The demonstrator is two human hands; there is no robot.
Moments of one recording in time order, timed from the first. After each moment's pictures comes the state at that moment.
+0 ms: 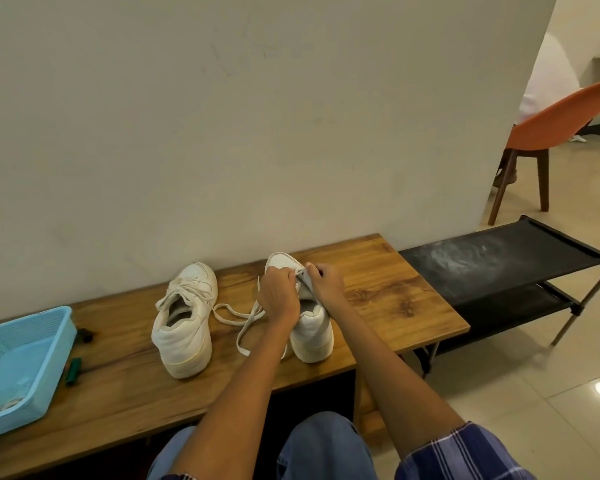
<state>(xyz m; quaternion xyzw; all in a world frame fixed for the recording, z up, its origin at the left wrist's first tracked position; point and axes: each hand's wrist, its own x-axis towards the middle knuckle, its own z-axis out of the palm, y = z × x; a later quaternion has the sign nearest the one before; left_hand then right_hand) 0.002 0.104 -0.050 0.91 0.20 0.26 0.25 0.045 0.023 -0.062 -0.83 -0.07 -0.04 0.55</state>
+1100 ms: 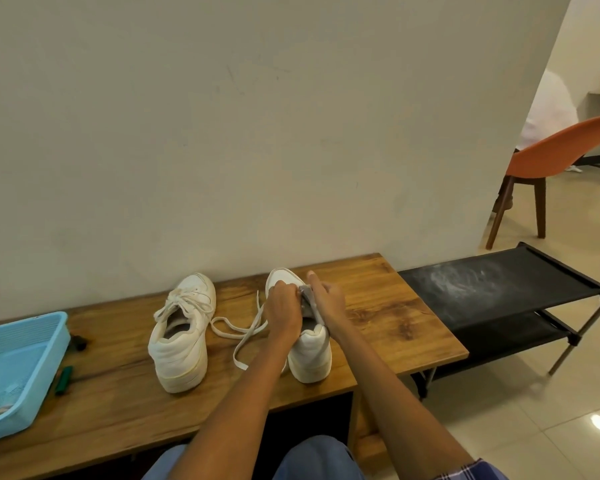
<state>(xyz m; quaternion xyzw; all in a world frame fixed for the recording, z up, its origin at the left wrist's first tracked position) 0.002 0.099 -0.045 0.93 0.18 0.20 0.24 0.032 0.020 -0.053 -0.73 -0.01 0.01 0.68</state>
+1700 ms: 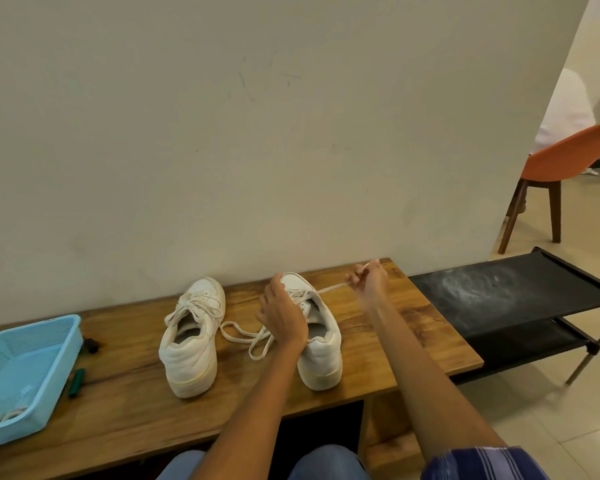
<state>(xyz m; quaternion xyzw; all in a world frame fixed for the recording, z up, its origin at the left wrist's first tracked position) 0.000 0.102 -0.048 0.85 0.28 0.28 0.34 0.076 -0.018 -0.020 -0.46 0.10 0.02 0.88</state>
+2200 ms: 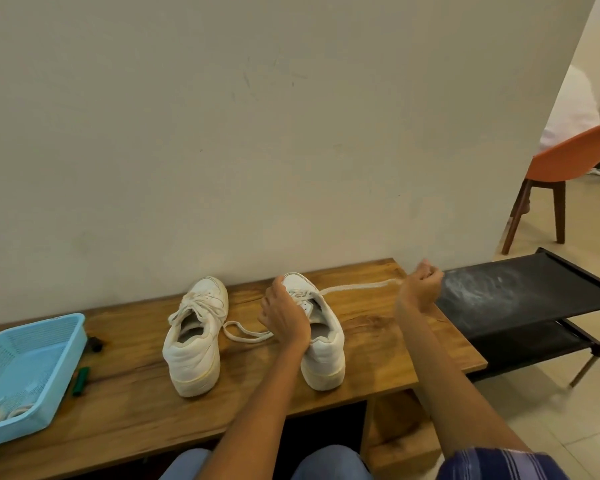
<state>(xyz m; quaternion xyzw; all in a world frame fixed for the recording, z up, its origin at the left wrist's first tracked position) 0.001 0.103 -0.052 0.85 0.30 0.27 0.33 0.079 -0.065 -0.021 -0.63 0.29 -0.29 0.66</state>
